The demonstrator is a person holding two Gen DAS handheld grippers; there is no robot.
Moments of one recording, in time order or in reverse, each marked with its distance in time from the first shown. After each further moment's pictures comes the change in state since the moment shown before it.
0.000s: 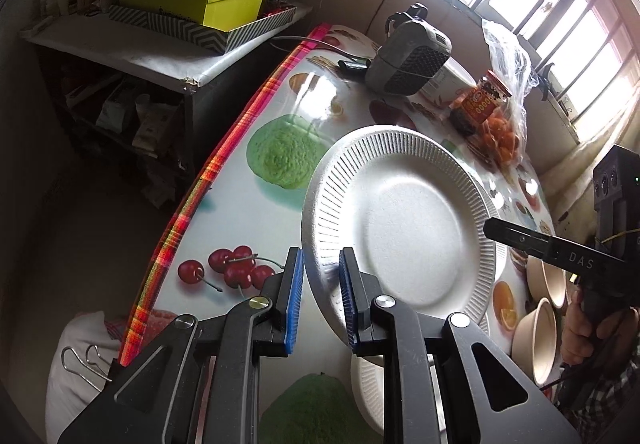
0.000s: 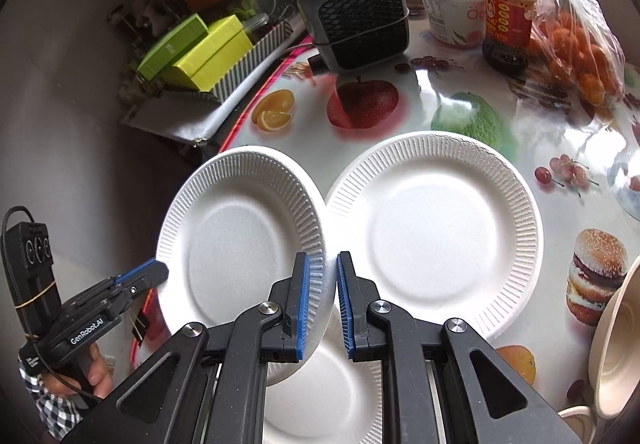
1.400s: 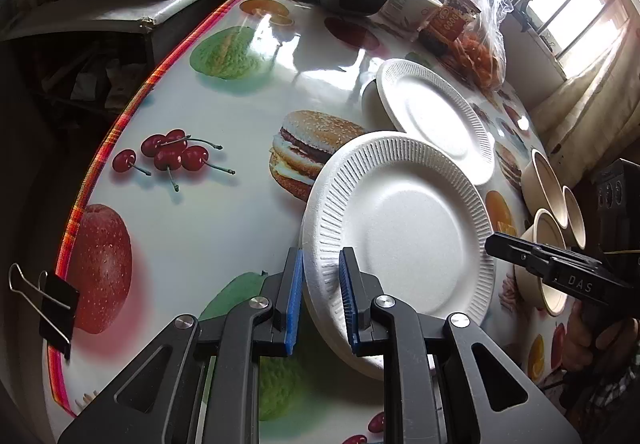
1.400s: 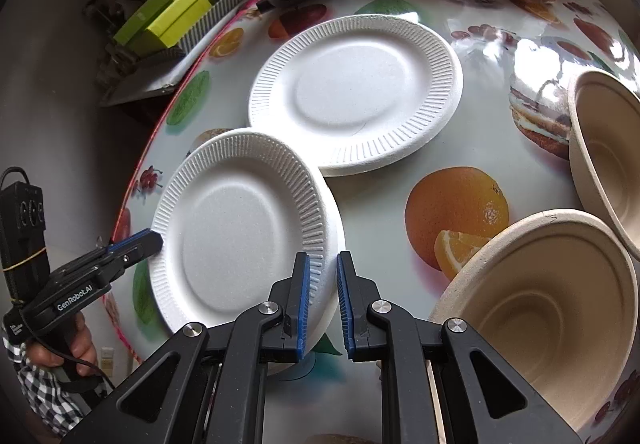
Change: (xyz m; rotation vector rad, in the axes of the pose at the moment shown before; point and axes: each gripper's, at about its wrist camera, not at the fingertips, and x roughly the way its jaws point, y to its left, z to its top) left arm 0.019 -0.036 -0.064 0.089 0.146 -0.020; right arm -0.019 -0.041 -0.103 0.082 0.075 -0.054
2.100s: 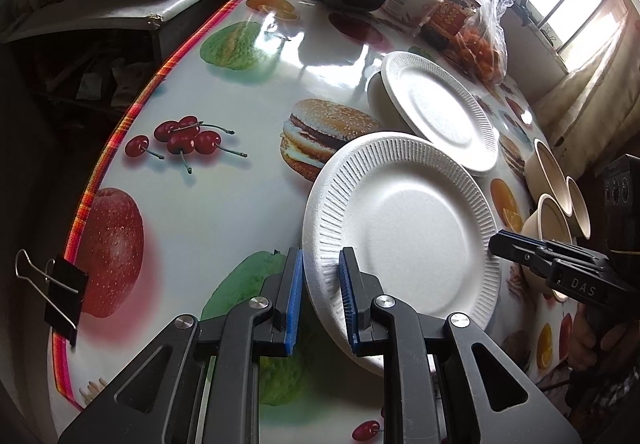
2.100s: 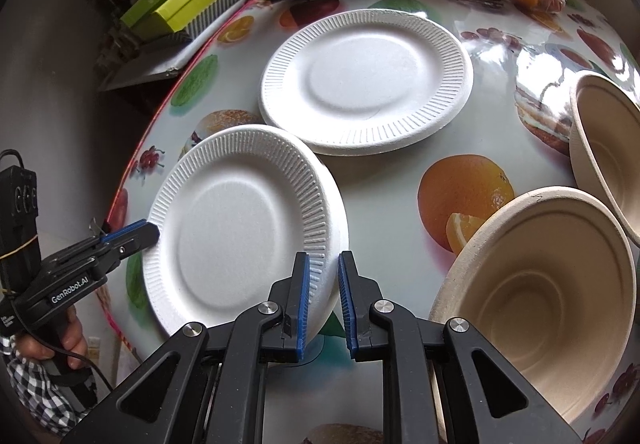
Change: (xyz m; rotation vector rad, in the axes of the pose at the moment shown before) left arm -0.005 0.004 -0.012 0.007 0.000 0.018; right arm 0.001 0.013 -0.009 -0.045 0.006 -0.031
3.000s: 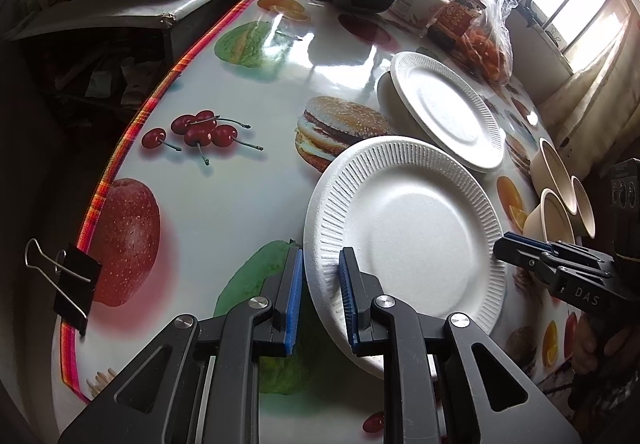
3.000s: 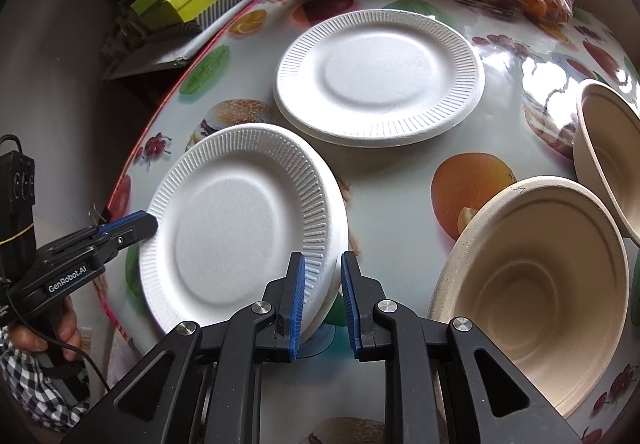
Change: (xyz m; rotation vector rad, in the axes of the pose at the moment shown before) left arm -0.004 0.004 -0.005 -0.005 -0.007 0.027; right arm -0.001 0.010 -0.007 -0.044 -0.004 -0.019
